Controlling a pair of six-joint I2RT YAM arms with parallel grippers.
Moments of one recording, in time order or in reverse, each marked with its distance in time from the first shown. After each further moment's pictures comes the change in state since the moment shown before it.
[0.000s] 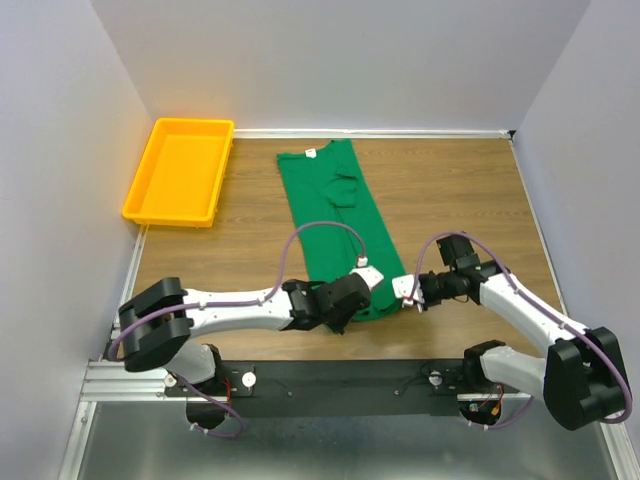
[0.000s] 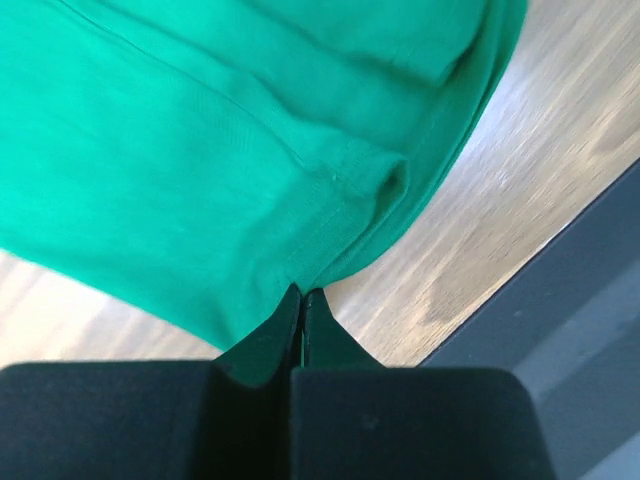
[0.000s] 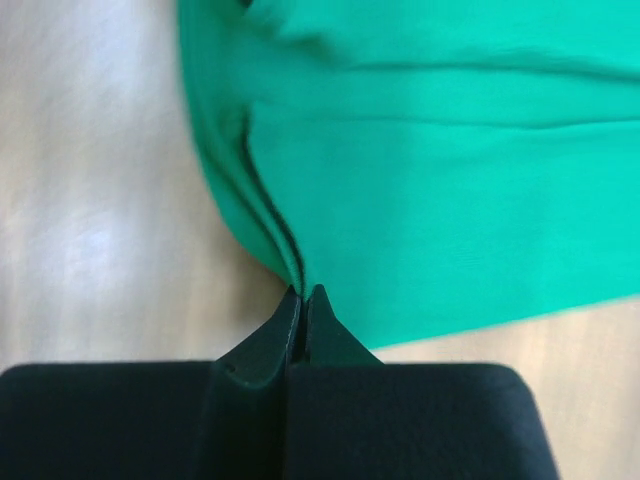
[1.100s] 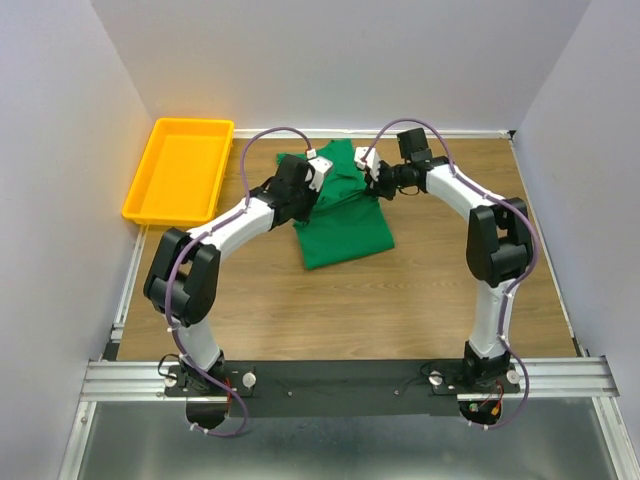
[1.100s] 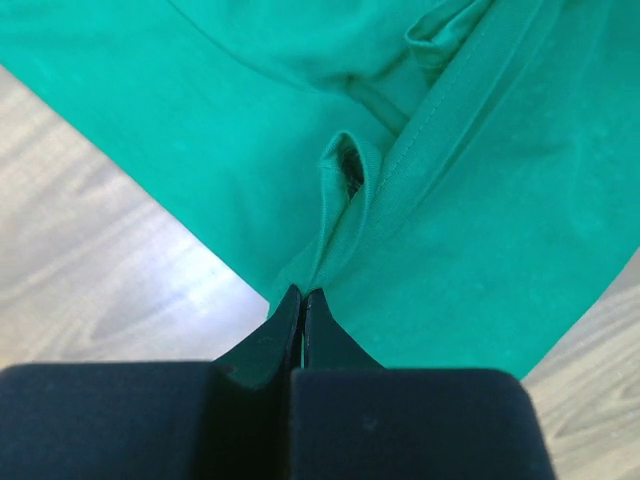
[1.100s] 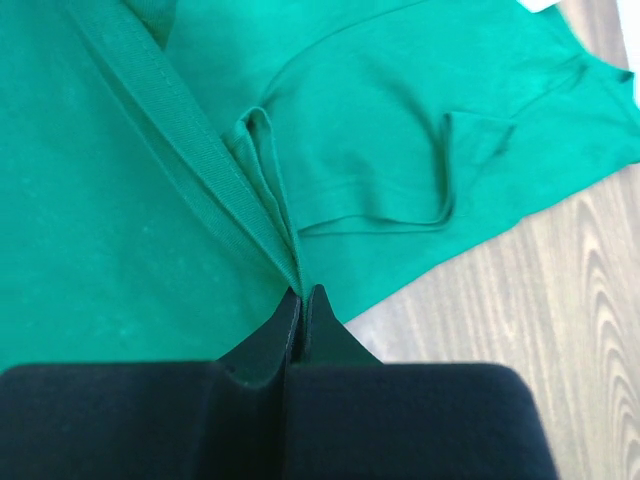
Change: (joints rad) left arm 0.746 0.259 0.393 0.084 0.228 0.433; right arm -0.014 0.933 1.080 0.171 0.041 0.512
